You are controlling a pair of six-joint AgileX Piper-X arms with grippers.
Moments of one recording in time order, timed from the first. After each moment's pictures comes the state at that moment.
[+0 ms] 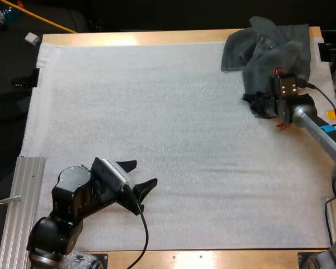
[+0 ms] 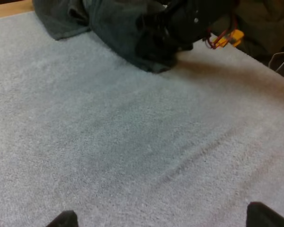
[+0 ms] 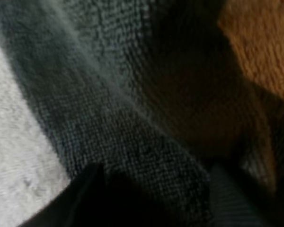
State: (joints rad) left arm -0.31 0.57 -0.49 0.57 0.53 -1.76; right arm 0.19 1.88 -1.15 0.36 0.03 -1.42
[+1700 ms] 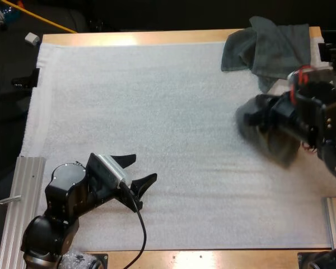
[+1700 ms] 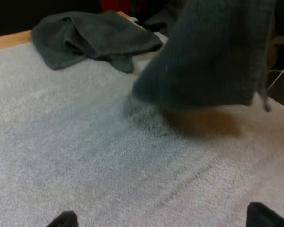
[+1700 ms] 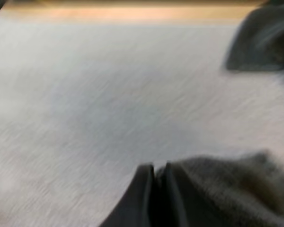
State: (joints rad) left arm -0.31 0.57 -0.56 0.59 0.55 -1.76; right arm 0.42 1.11 -1.15 0.76 -0.03 -1.62
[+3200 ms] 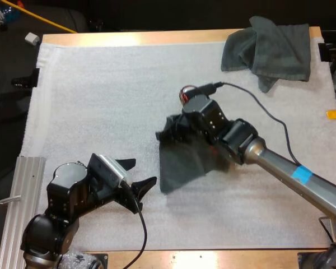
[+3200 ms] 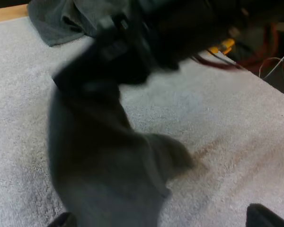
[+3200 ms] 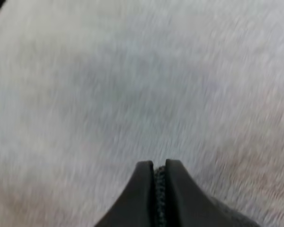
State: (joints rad) left arm -0.31 0.58 -0.58 0.66 0.55 -1.77; right arm 0.80 1.62 -1.23 0.45 0.00 -1.49
